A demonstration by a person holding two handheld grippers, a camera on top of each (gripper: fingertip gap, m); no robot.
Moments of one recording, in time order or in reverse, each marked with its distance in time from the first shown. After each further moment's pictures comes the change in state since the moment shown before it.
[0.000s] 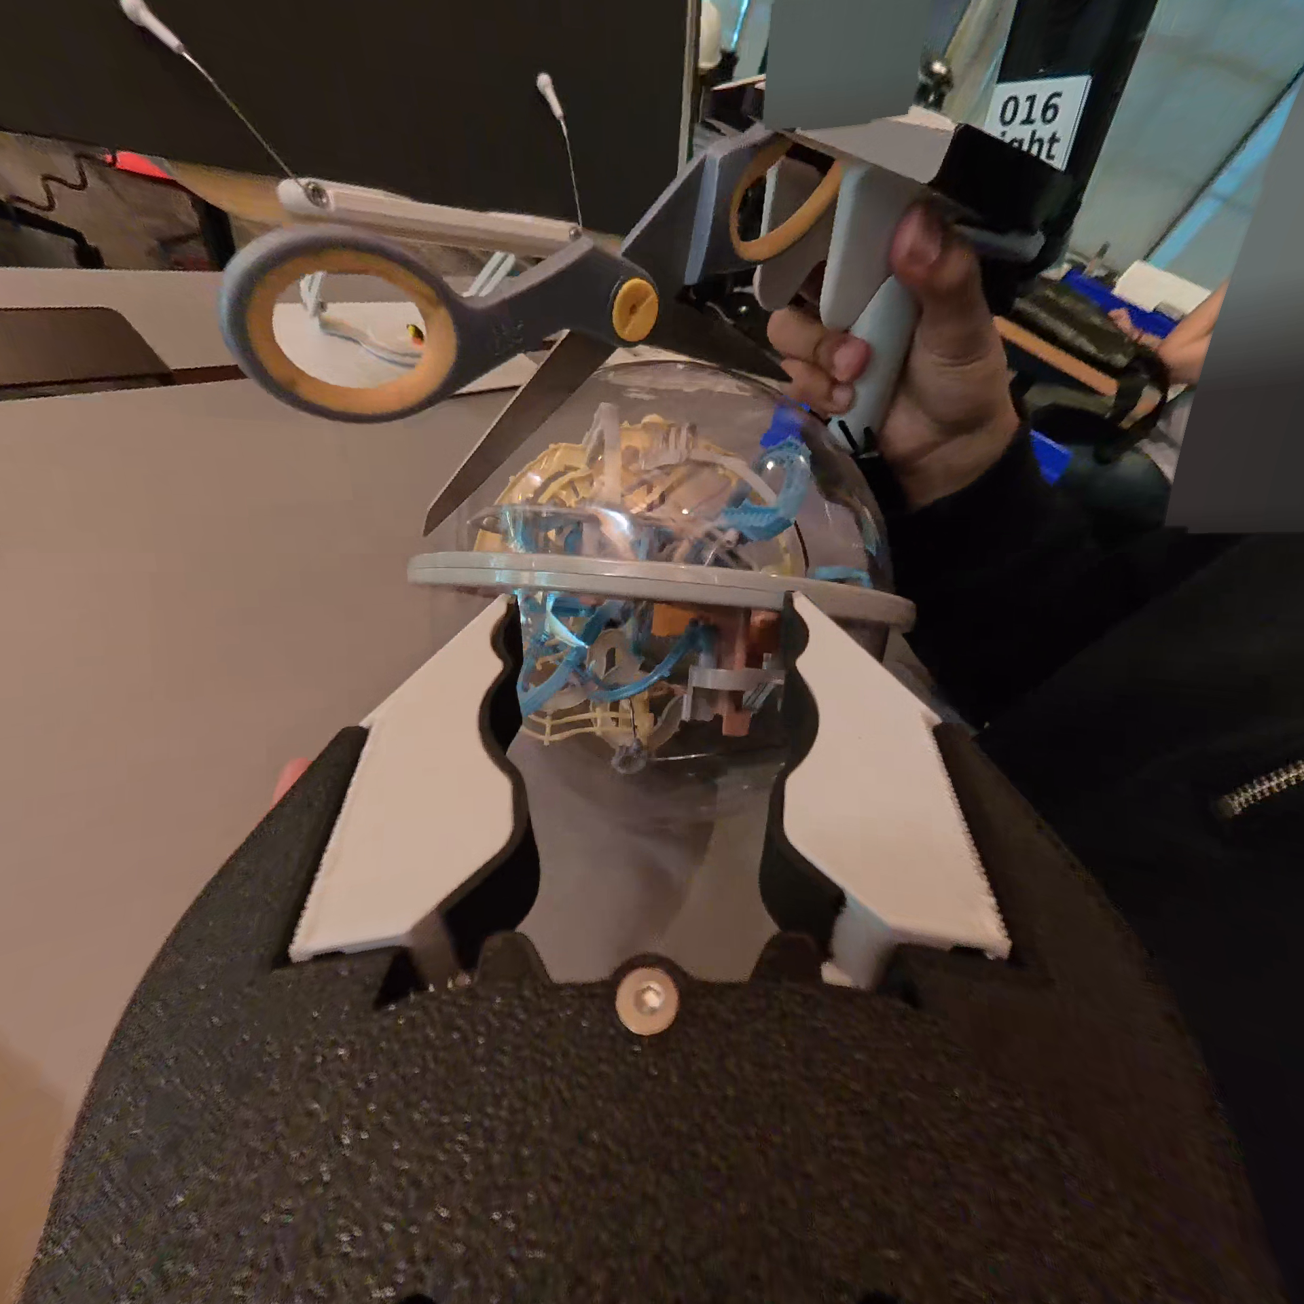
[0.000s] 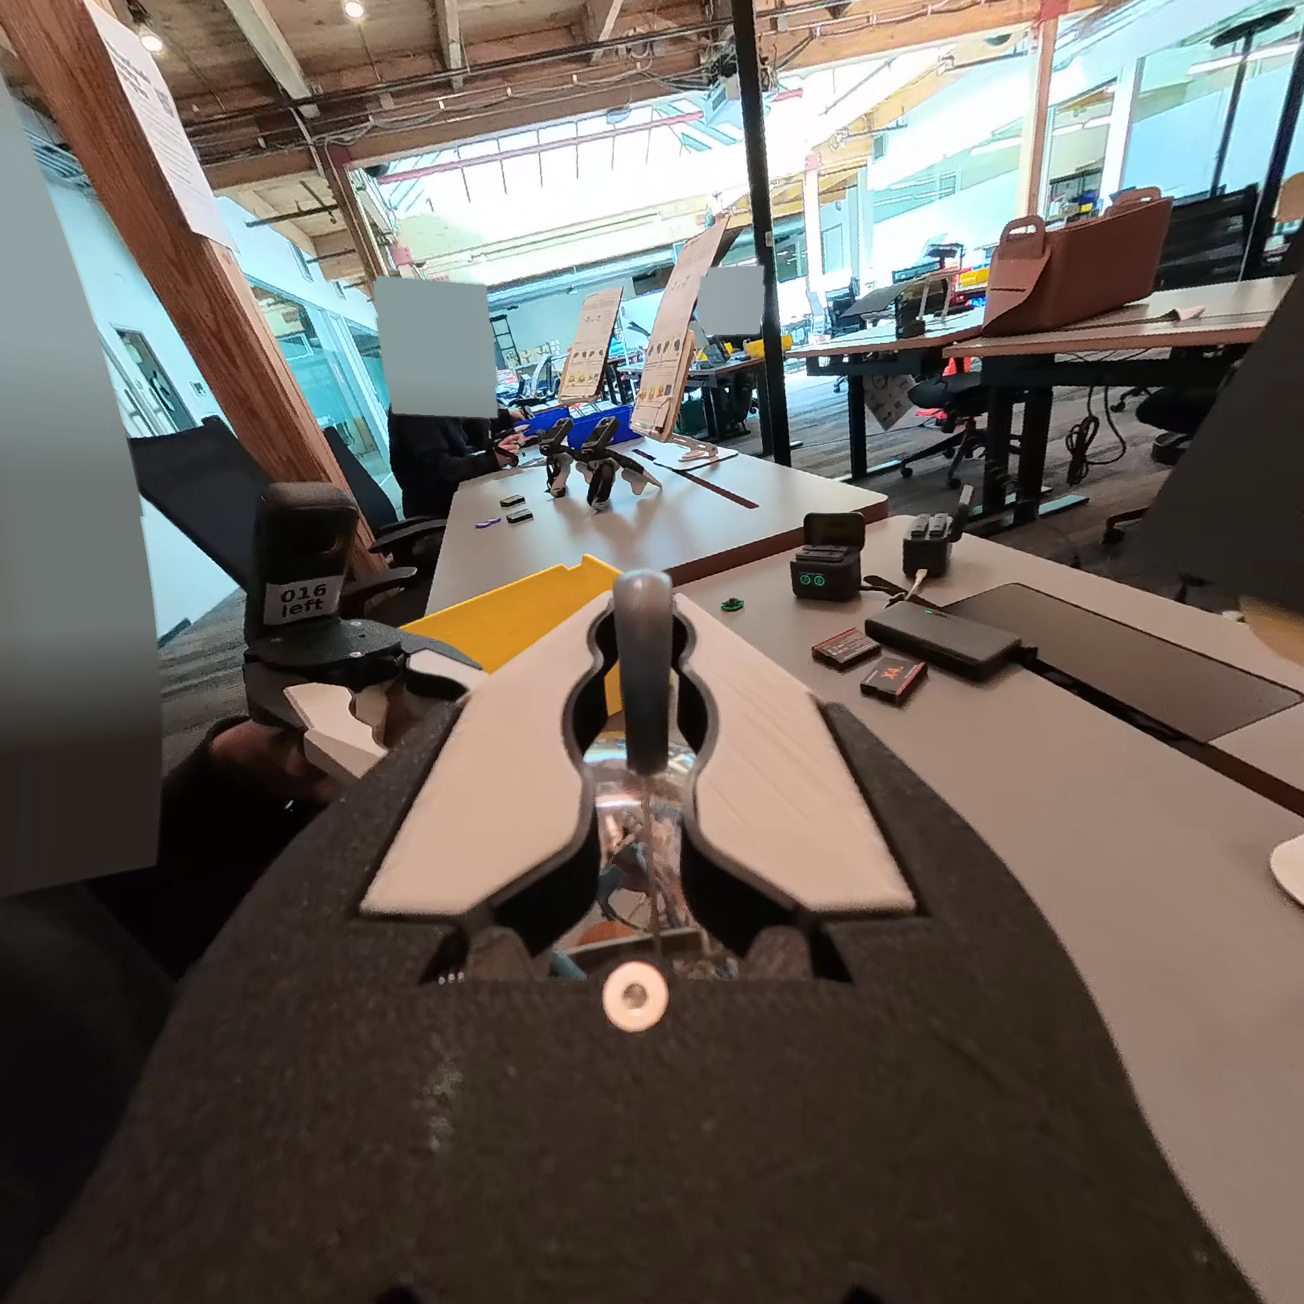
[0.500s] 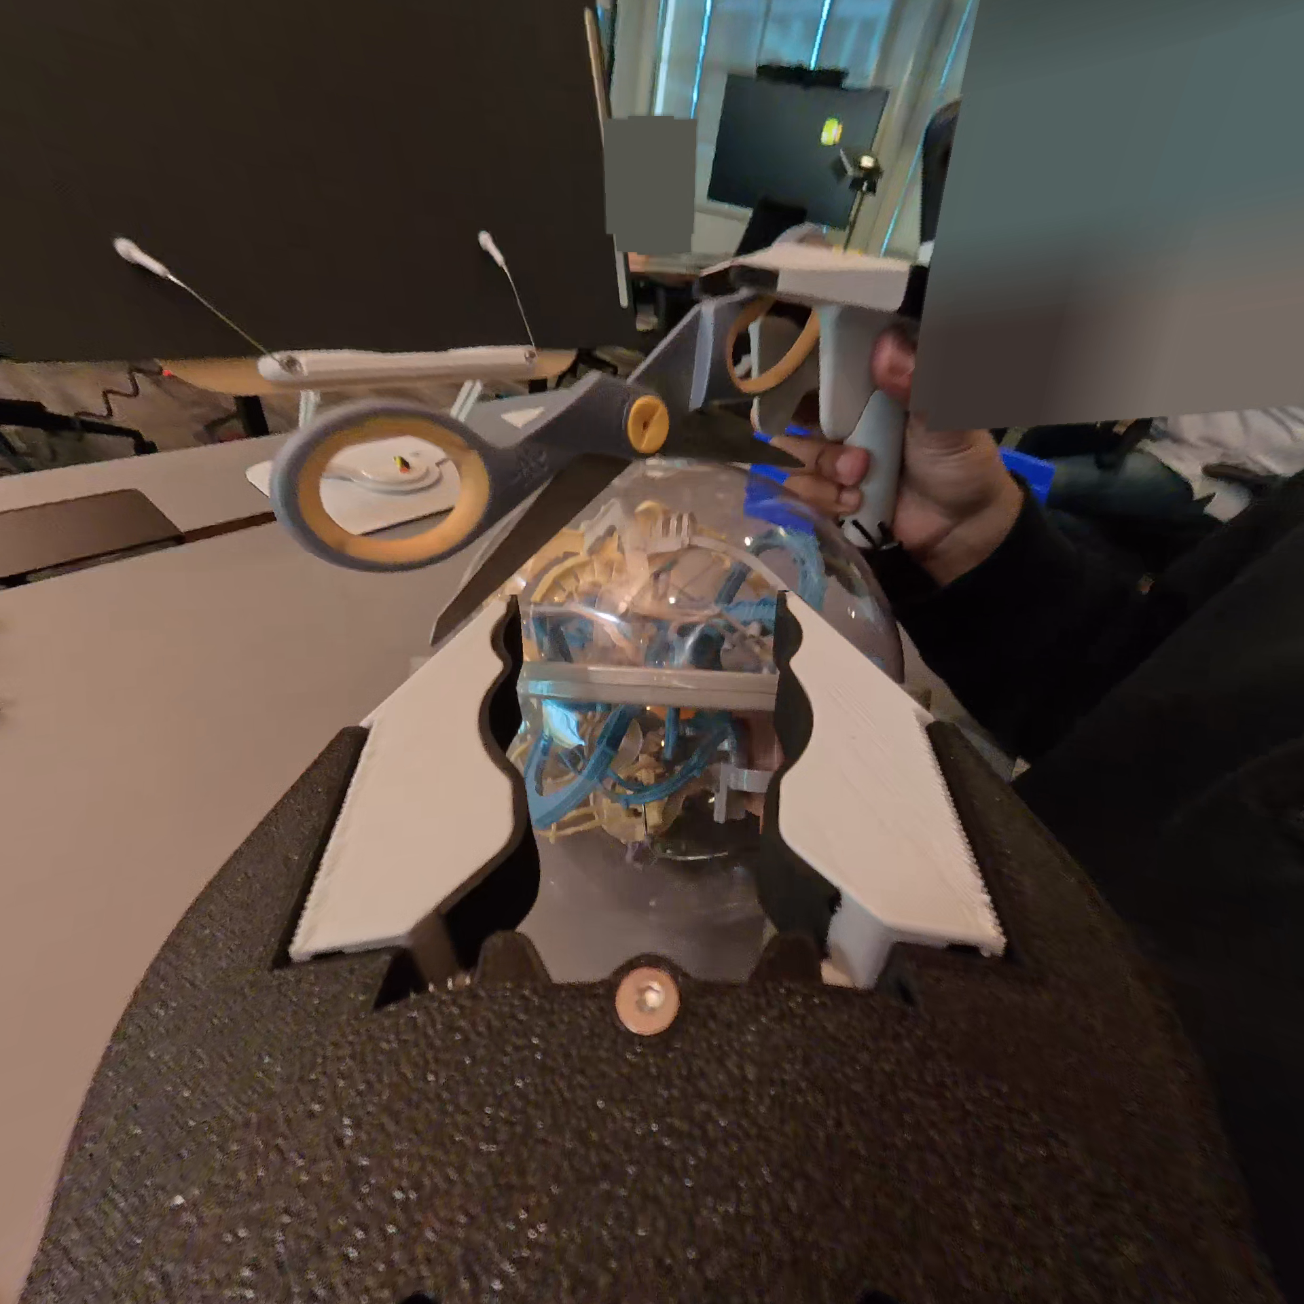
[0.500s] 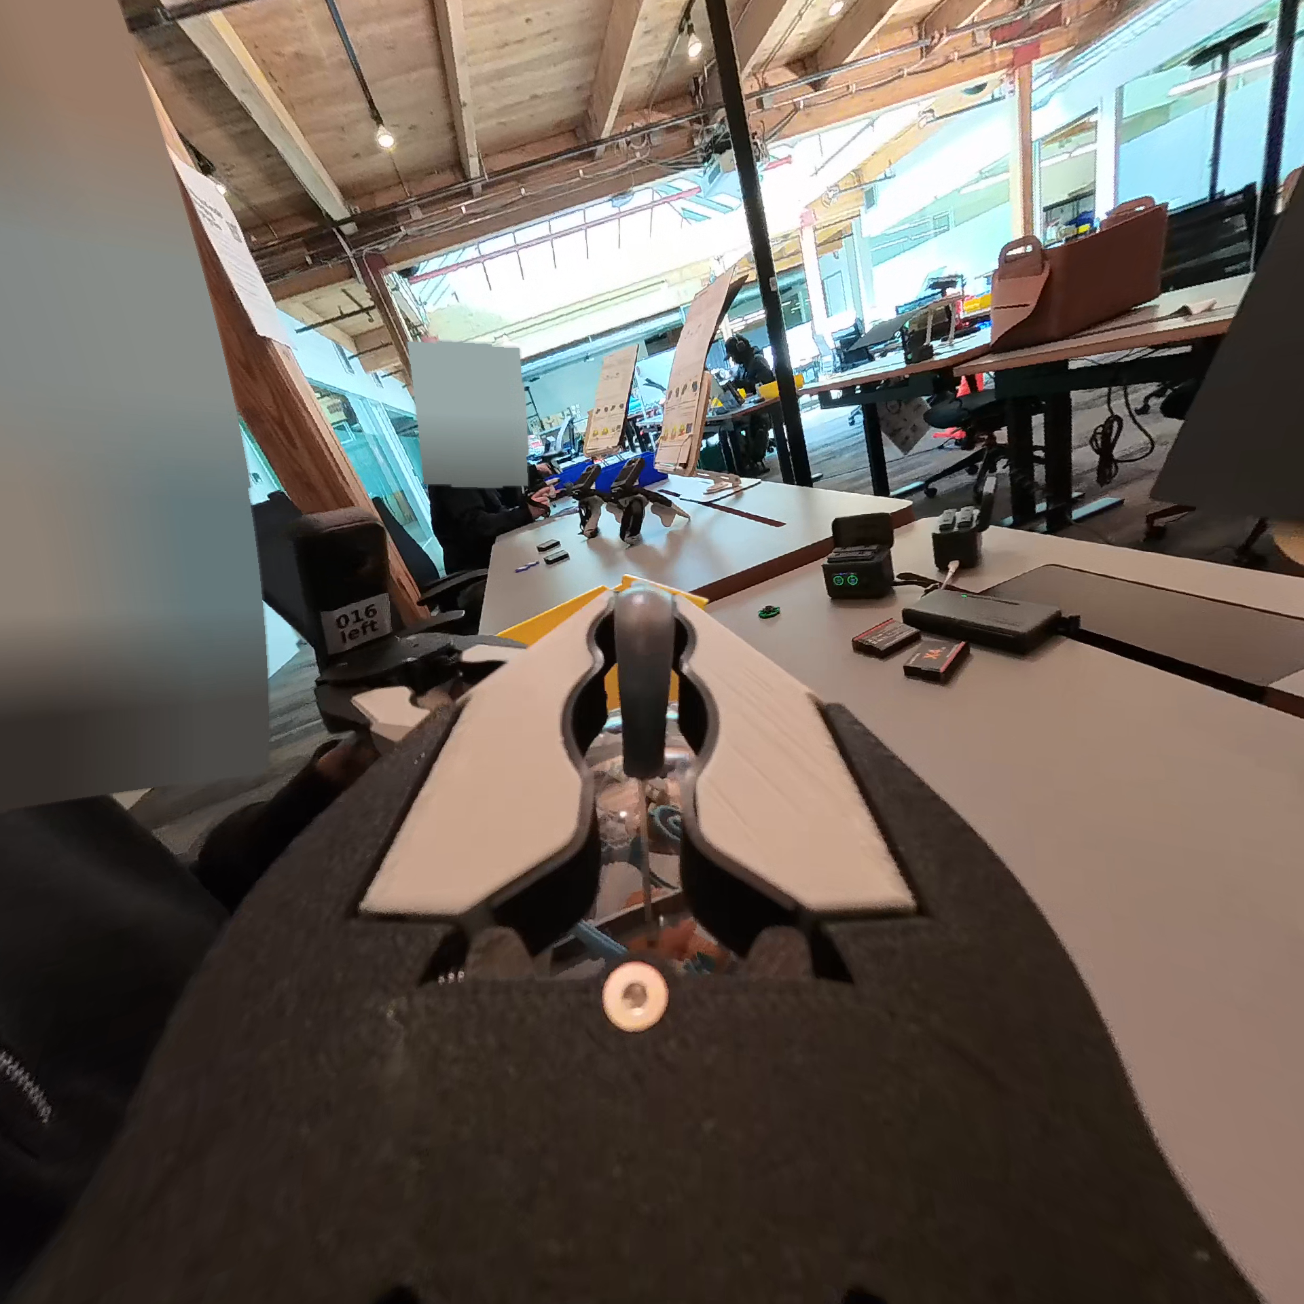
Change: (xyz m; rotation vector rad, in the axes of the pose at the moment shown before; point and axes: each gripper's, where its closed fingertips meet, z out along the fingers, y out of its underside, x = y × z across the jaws) left arm 0.025 -0.015 0.012 0.136 0.024 0.158; right arm -0.021 0.010 -0.042 0.083 -0.015 0.093
